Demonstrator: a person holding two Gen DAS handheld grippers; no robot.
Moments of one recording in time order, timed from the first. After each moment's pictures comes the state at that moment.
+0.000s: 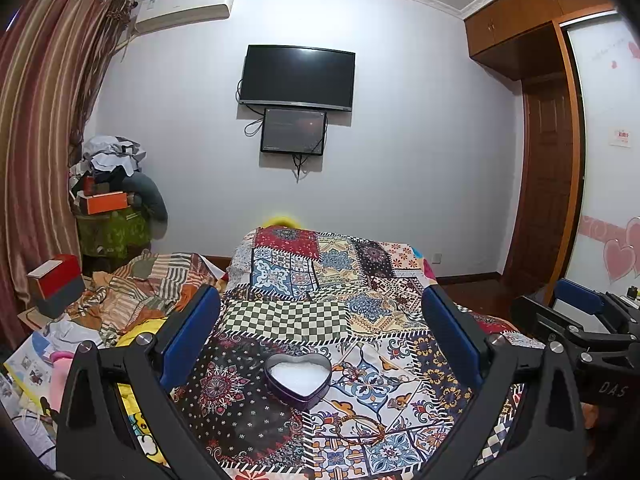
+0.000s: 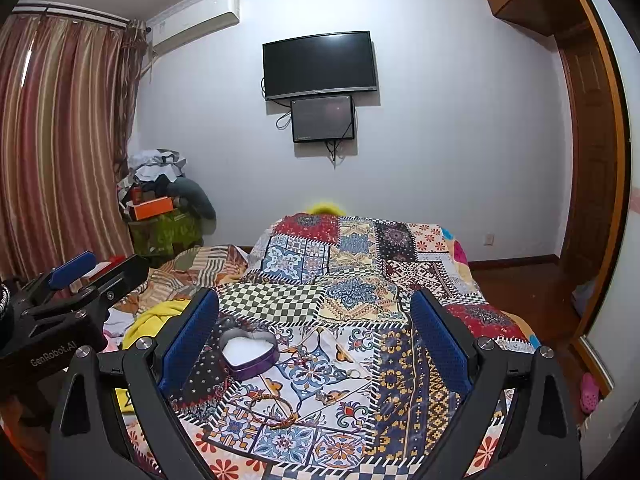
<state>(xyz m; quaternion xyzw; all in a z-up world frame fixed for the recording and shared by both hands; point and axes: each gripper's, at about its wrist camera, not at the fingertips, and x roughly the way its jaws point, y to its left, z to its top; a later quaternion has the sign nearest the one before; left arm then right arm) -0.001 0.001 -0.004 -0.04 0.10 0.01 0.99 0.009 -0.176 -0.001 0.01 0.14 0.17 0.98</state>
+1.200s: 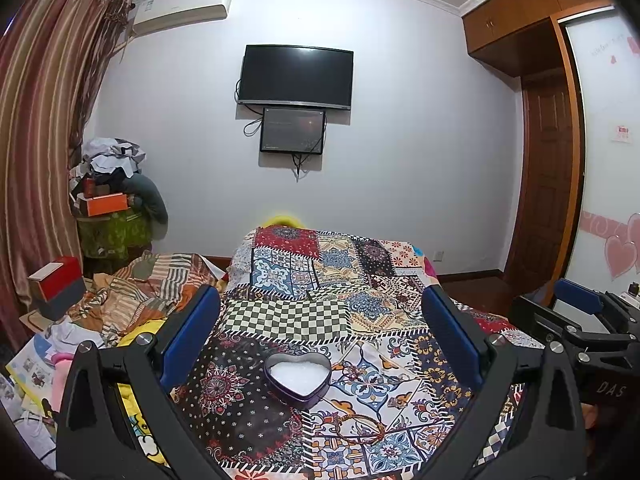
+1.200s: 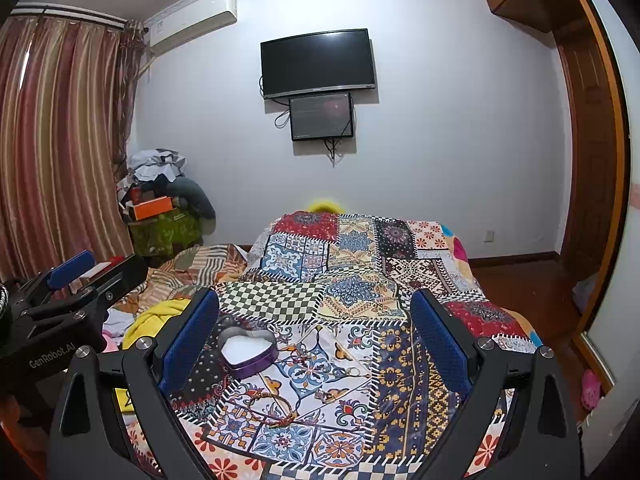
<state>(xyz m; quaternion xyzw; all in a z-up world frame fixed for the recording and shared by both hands) 0.000 -0.001 0.001 -0.04 0.11 0.01 0.99 0.010 -0.178 -0.004 0.02 0.15 0.17 0.98</state>
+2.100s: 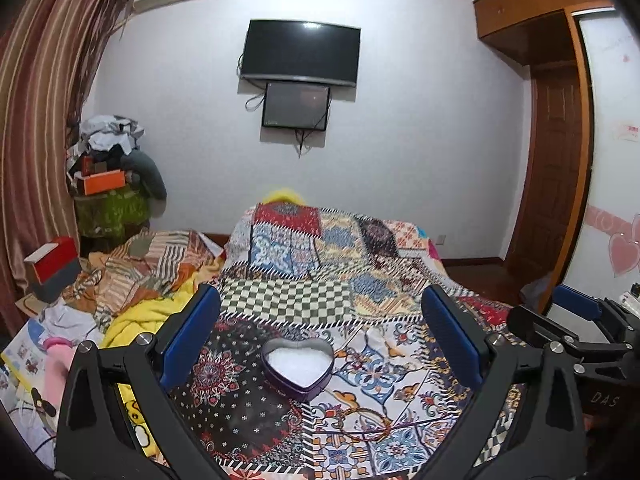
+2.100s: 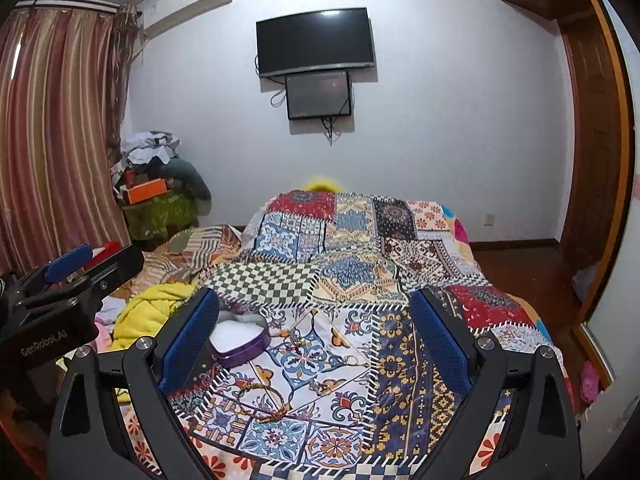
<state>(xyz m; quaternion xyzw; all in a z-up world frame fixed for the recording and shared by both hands) 0.035 0.005 -0.017 -0.05 0.16 0.02 0.99 0.038 -0.174 -0.020 0.01 0.19 0.16 0.97</state>
